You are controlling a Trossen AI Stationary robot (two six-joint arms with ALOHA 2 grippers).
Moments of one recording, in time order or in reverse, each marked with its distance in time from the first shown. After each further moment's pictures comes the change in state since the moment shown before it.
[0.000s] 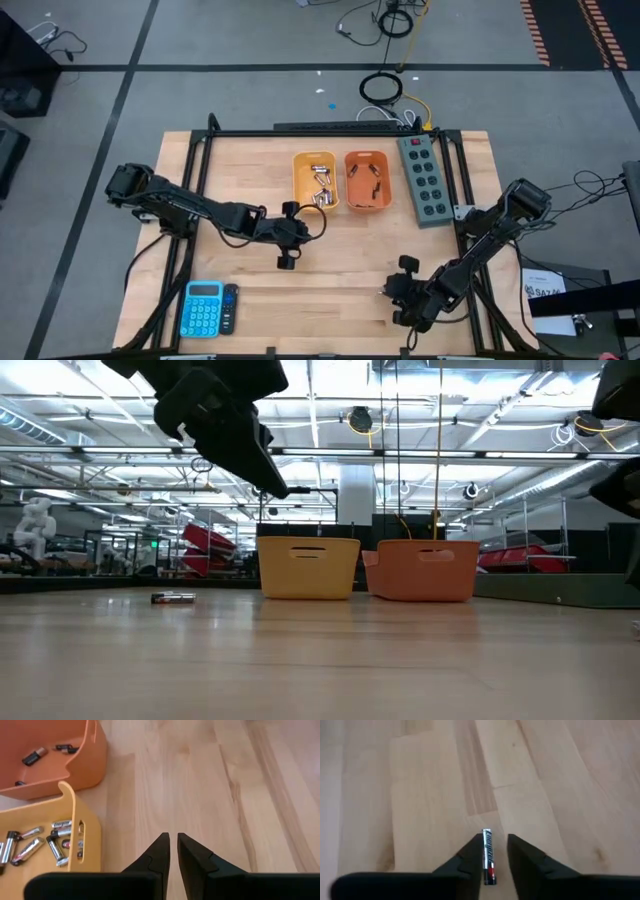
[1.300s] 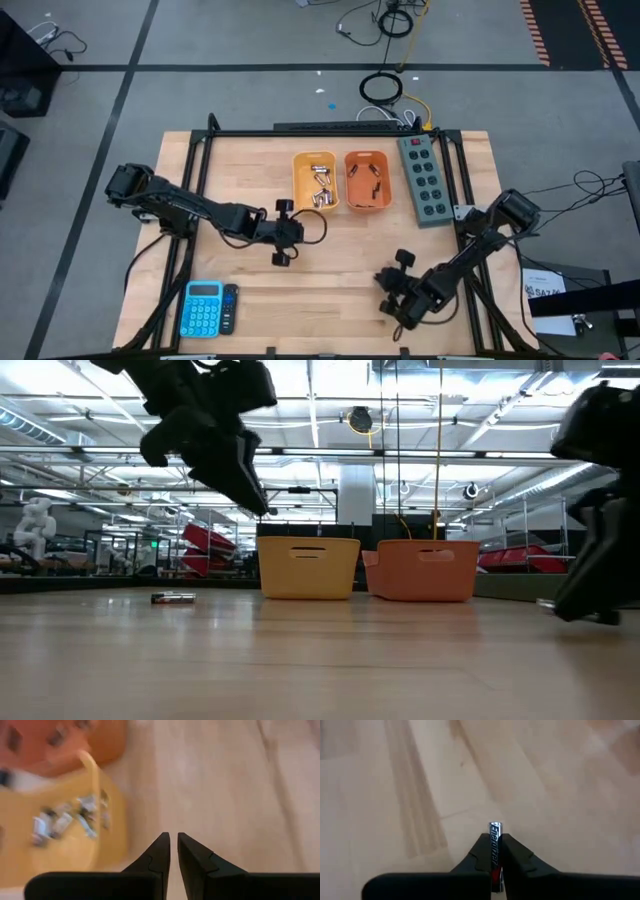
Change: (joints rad) left arm -0.018 0.000 0.000 -0.130 -0.118 0.029; right arm -0.057 0.131 -0.002 0.028 0.183 0.062
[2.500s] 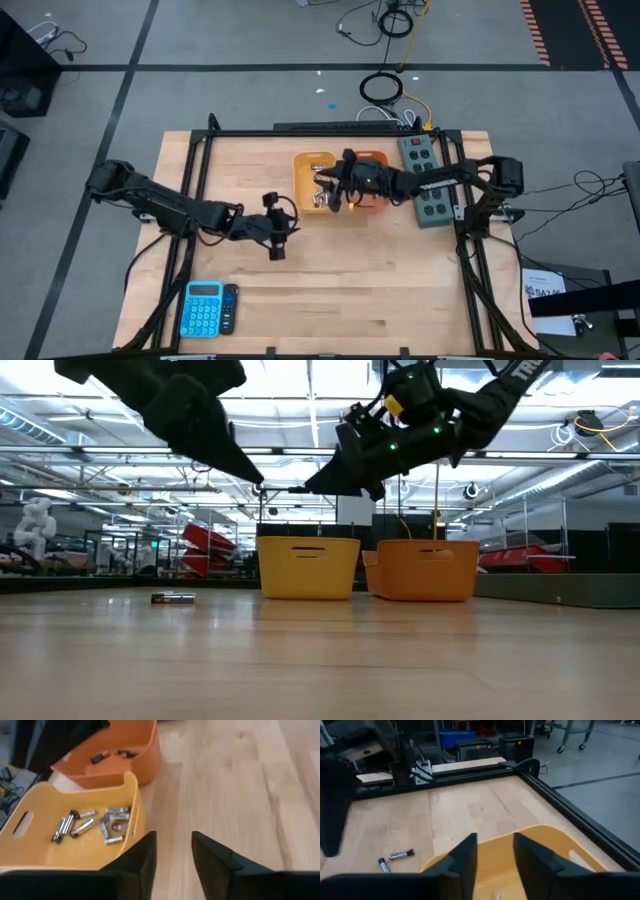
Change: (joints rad) left arm -0.013 -0.202 -0.212 0.278 -0.088 -0.112; right arm -0.990 -0.074 0.054 0.894 -0.617 -1.003
